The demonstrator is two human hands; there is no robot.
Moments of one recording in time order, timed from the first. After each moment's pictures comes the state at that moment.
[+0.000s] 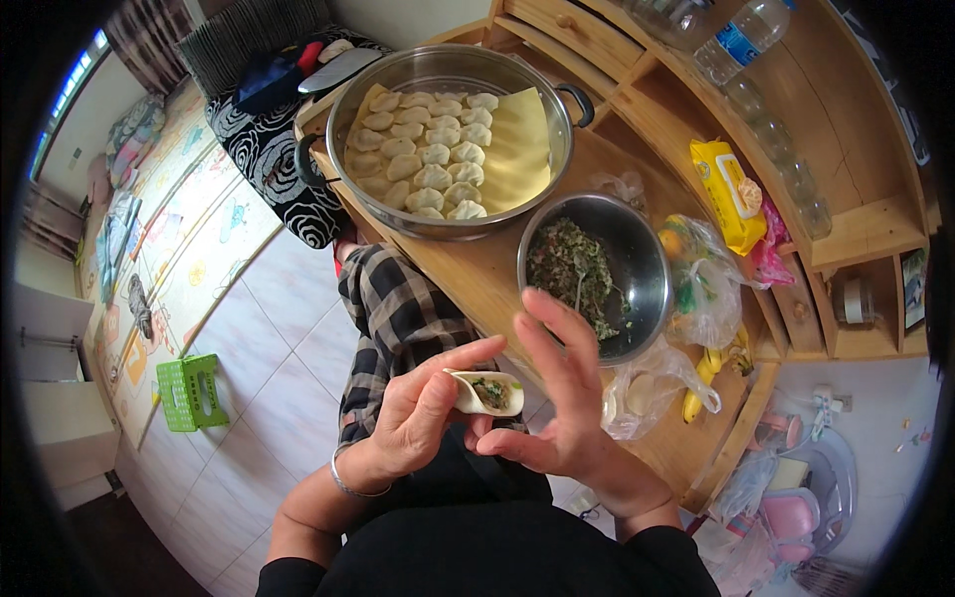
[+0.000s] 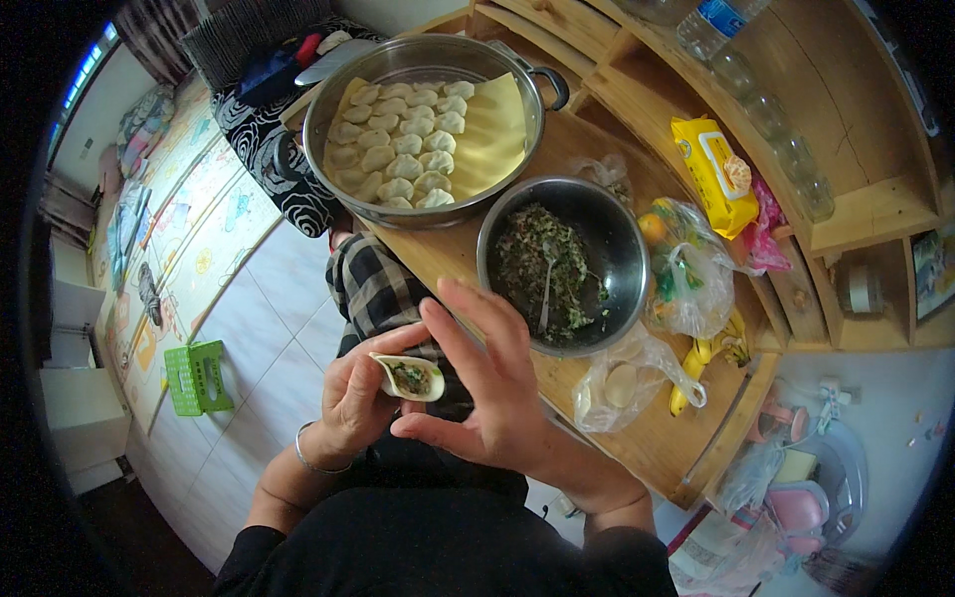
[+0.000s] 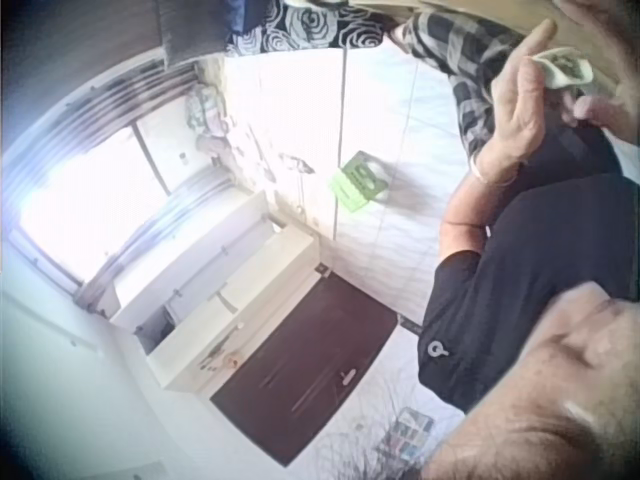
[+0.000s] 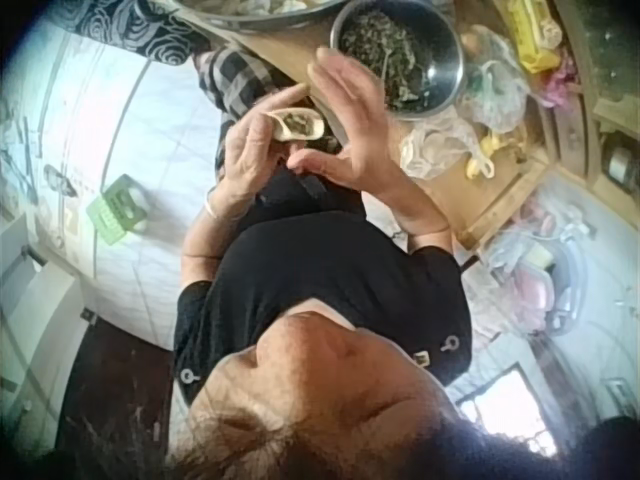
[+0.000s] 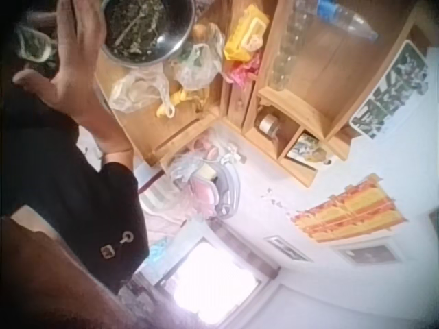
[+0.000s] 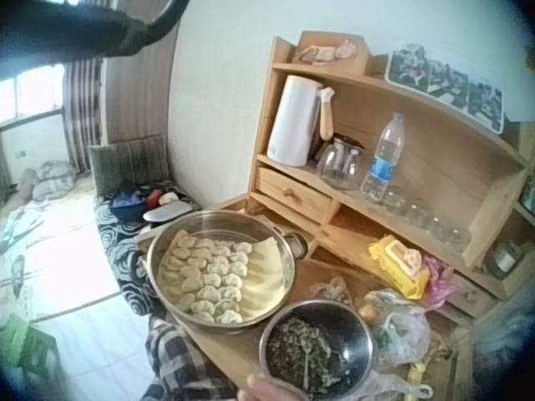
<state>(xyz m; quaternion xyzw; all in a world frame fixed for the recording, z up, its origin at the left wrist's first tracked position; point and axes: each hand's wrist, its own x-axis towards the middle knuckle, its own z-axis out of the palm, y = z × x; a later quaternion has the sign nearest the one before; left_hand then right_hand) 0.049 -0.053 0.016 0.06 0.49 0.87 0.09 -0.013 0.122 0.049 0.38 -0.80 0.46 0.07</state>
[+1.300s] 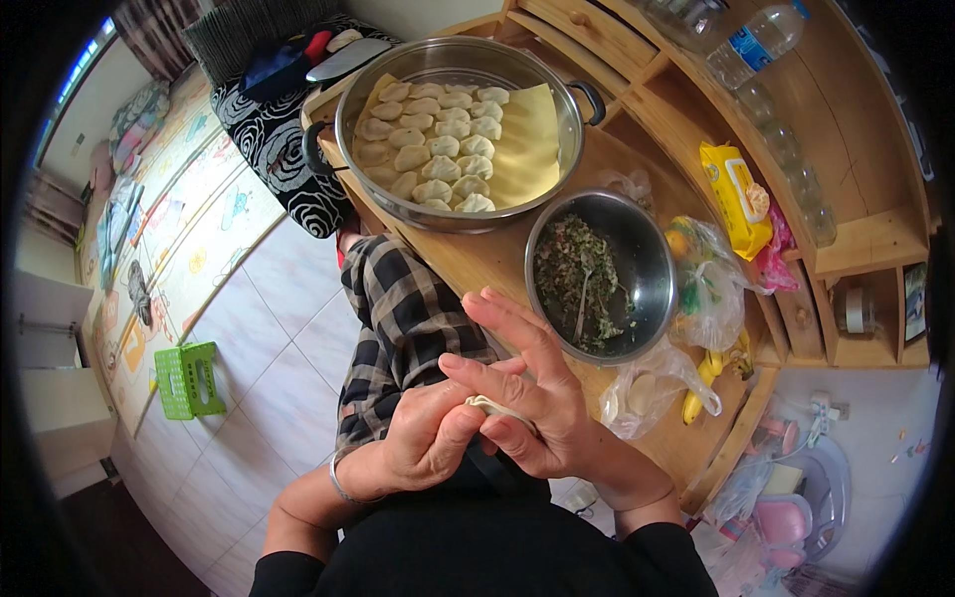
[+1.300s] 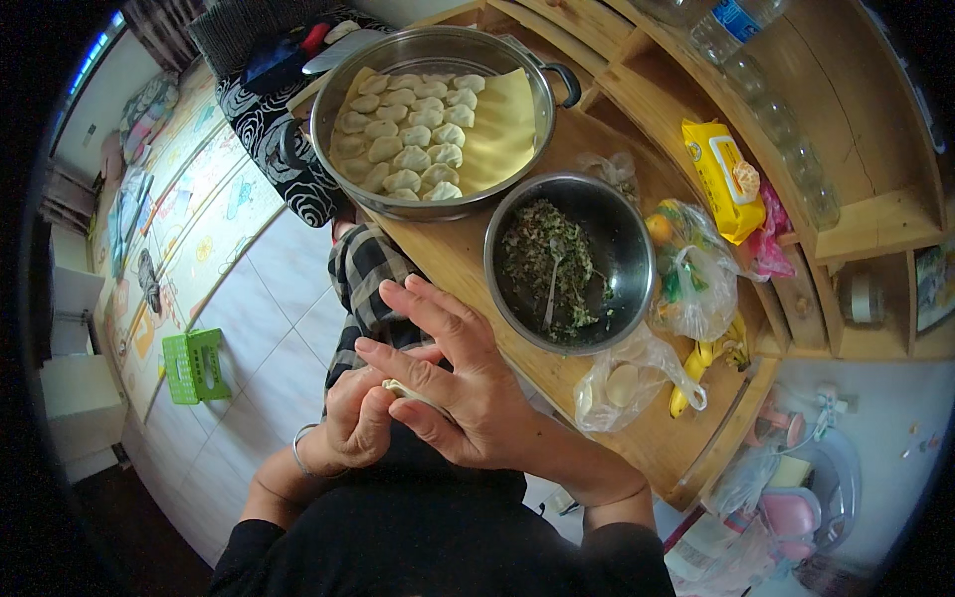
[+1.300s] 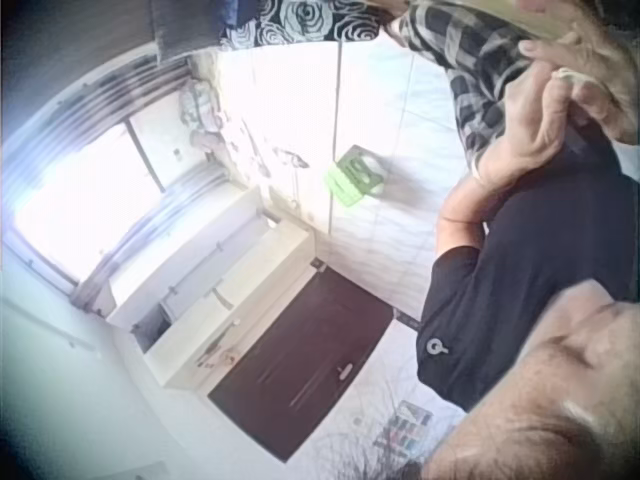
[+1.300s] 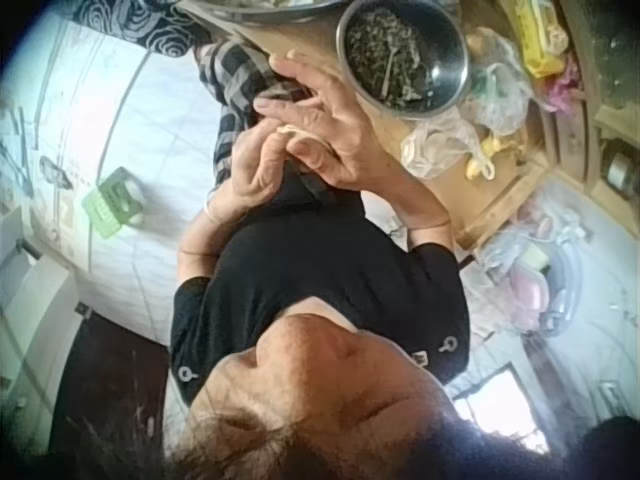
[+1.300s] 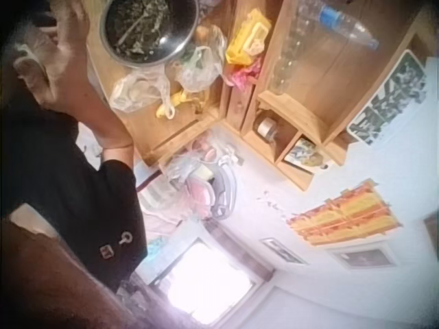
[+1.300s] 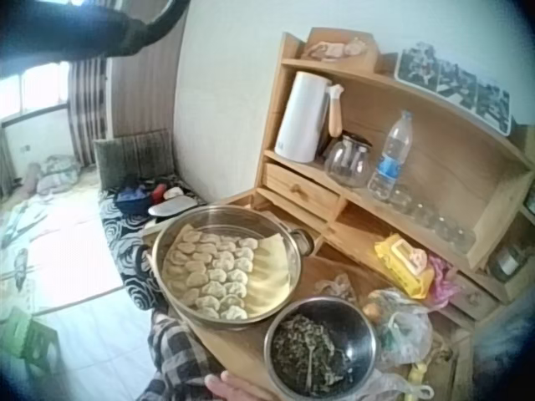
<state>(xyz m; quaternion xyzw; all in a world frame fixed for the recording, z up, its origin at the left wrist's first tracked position) 0.052 -0.051 0.028 0.17 0.67 0.72 -0.08 -0.021 0.110 0.054 0.48 -0.73 0.48 -0.05</state>
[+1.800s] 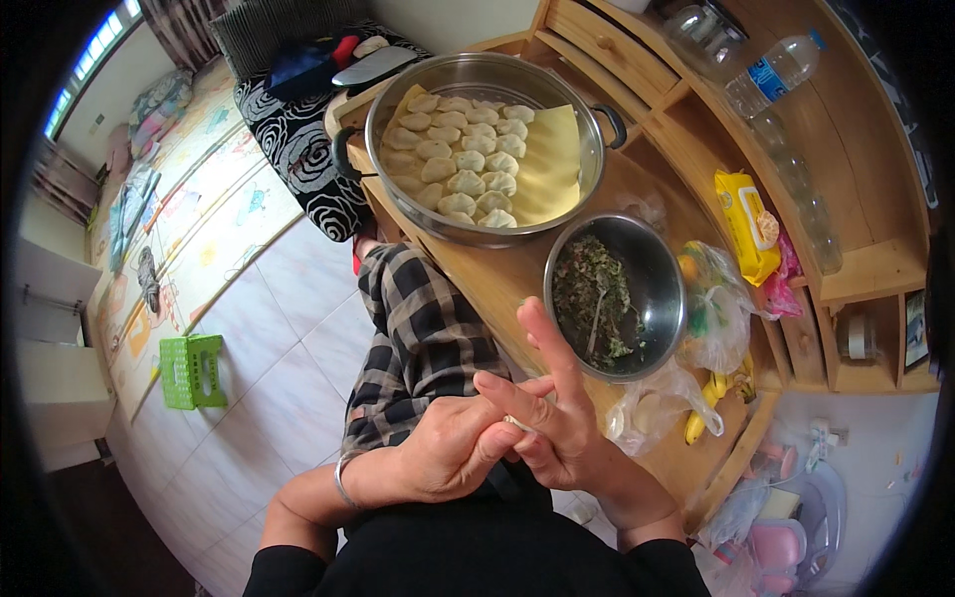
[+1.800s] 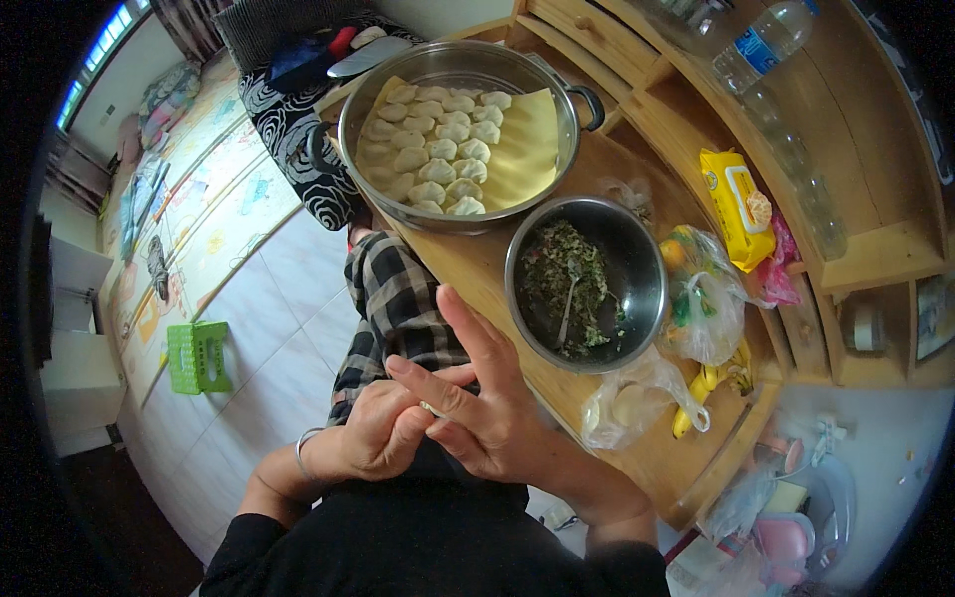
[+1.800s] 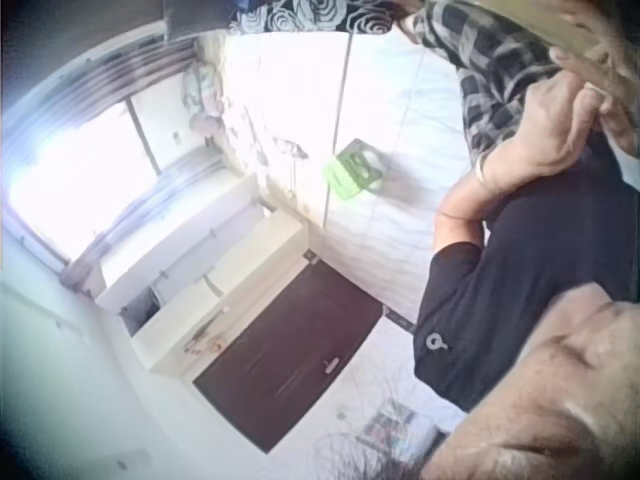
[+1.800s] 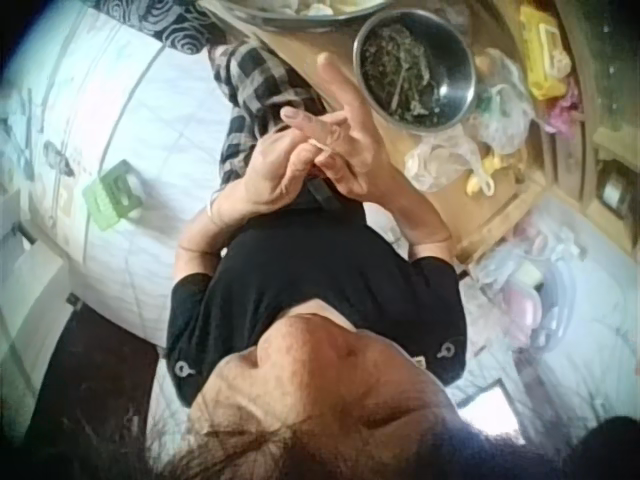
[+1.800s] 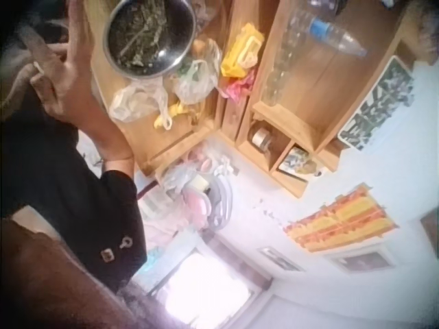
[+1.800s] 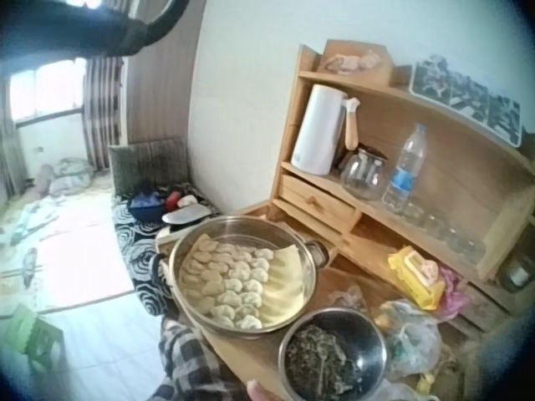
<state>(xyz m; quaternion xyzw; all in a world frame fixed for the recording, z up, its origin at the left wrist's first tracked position) 0.050 -0.047 0.034 0.21 0.70 0.68 -0.10 -0.012 0.112 0.052 0.47 -0.74 0.49 -0.04</state>
